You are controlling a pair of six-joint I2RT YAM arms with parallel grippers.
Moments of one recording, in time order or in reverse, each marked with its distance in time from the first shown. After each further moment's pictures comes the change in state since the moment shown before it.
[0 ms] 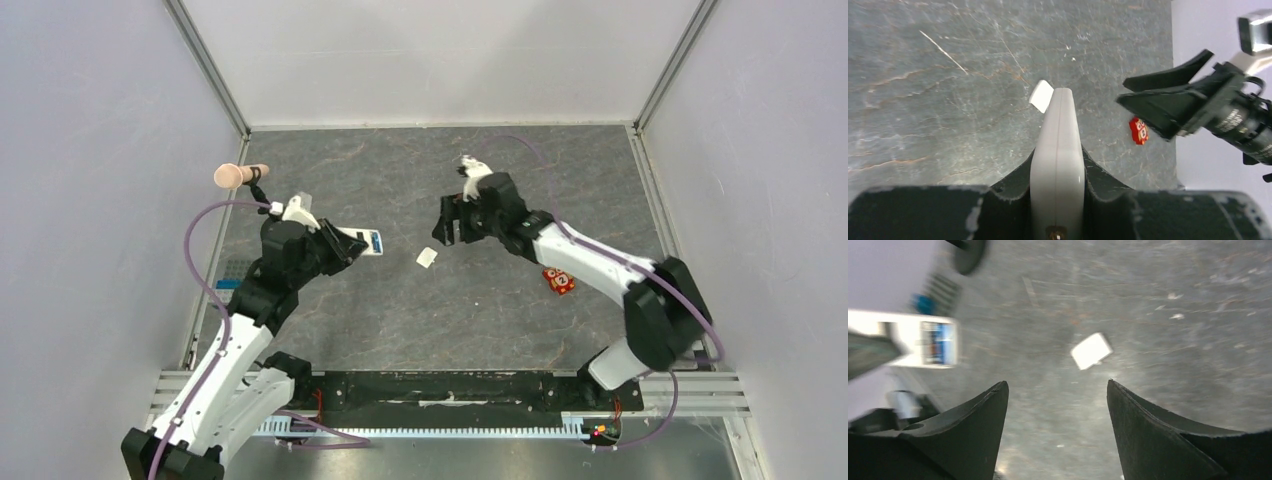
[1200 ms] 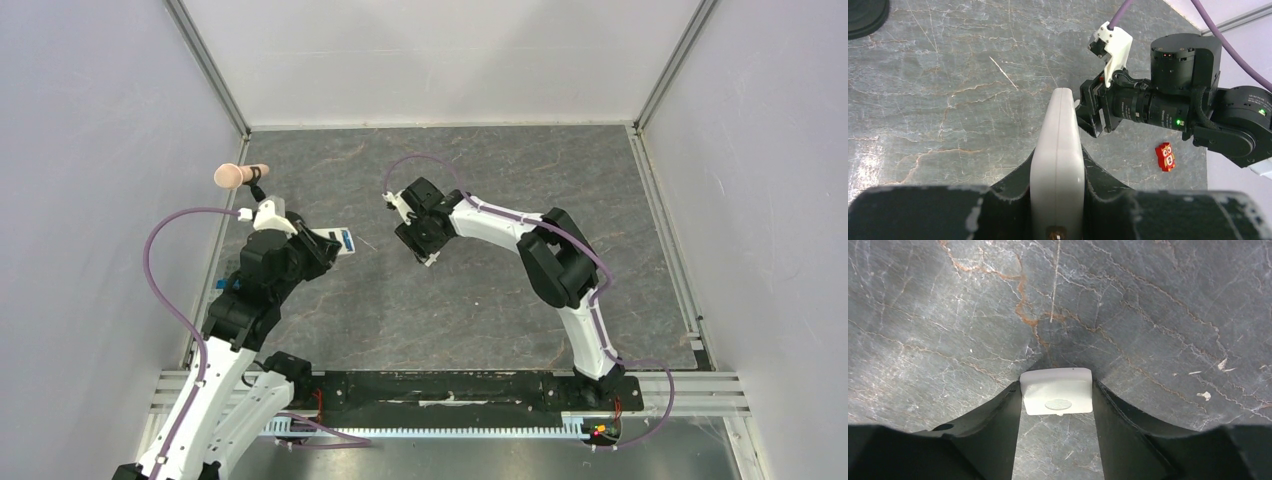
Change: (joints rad) left arm 0.002 -0.142 0.127 -0.262 -0.243 0.064; right arm 0.168 0.695 0.659 -0.533 0.158 -0.494
